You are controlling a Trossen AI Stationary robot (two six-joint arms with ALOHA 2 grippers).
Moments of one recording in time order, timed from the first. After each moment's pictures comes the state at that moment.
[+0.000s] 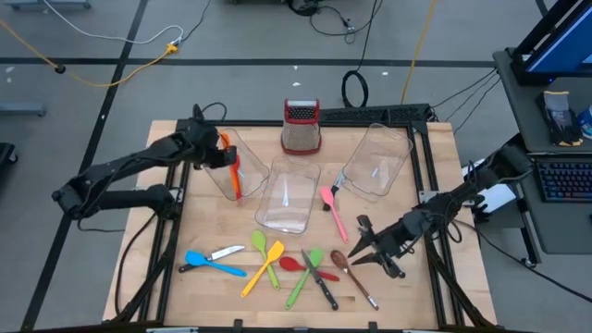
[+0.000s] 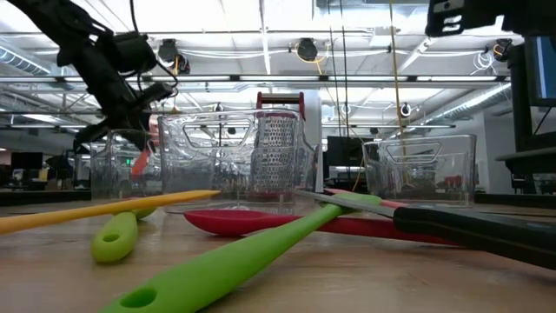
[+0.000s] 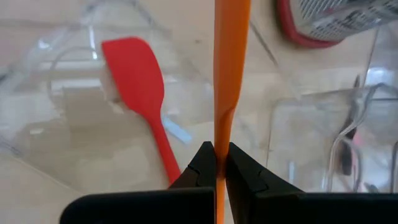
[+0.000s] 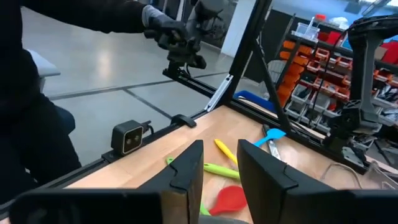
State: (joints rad) left arm 0.76 1.03 0.60 -0.52 0.23 -0.83; right arm 0.53 1.20 0.30 0.88 0.01 -0.27
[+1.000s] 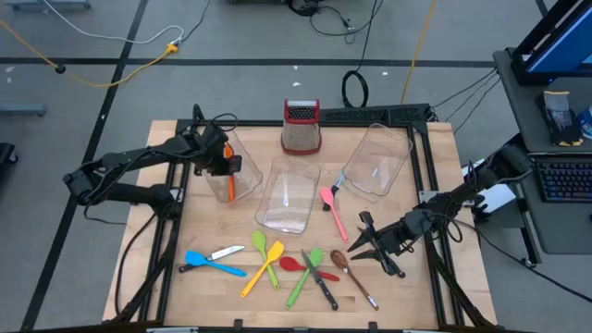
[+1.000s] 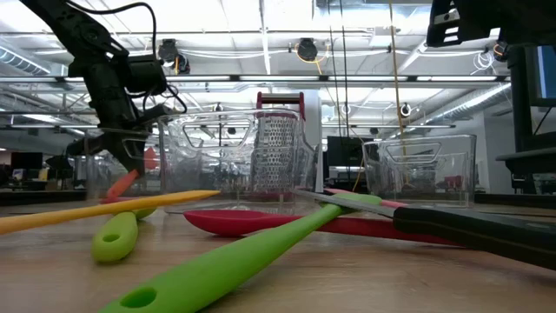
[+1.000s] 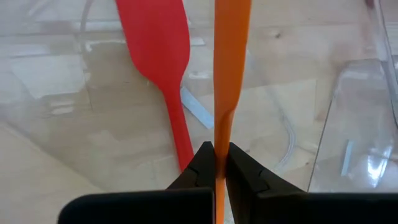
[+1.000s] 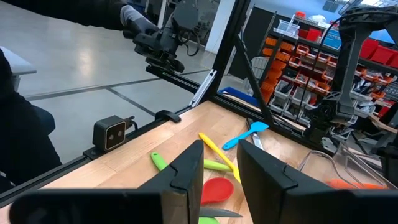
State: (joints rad) left arm 0.72 1.20 0.60 -0.57 0.24 -0.82; right arm 0.53 1.20 0.27 0.91 0.08 -0.27
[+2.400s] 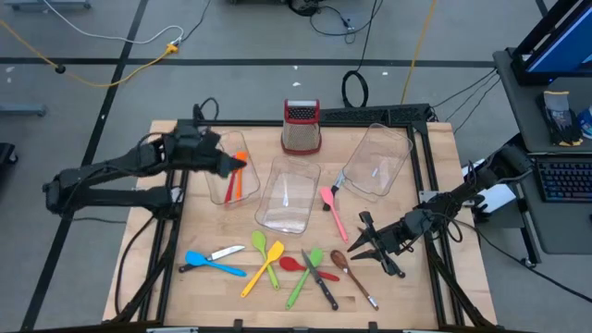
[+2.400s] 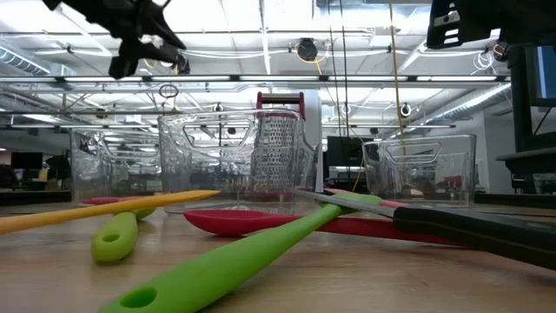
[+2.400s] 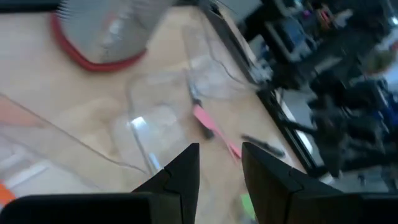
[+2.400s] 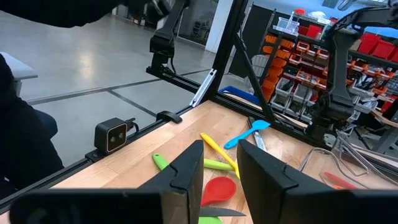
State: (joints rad) left arm 0.30 0.80 0.79 -0.44 0.10 -0.80; right arm 0.53 1.20 0.27 0.91 0.08 -0.25
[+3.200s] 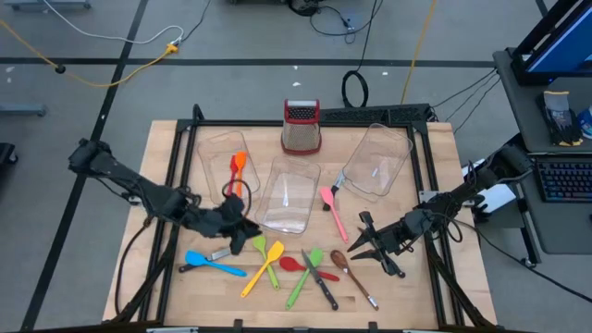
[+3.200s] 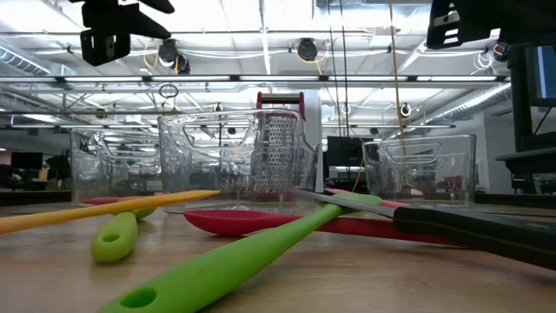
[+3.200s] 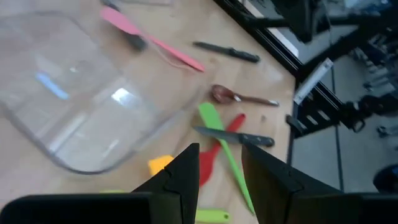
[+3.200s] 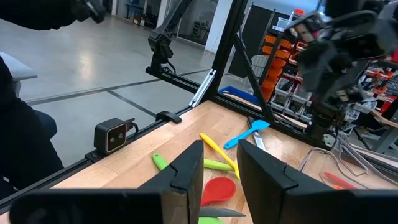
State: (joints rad) left arm -0.47 1.15 0.79 -0.22 -0.35 -0.96; right arm 0.53 1.20 0.27 0.91 0.09 -0.25
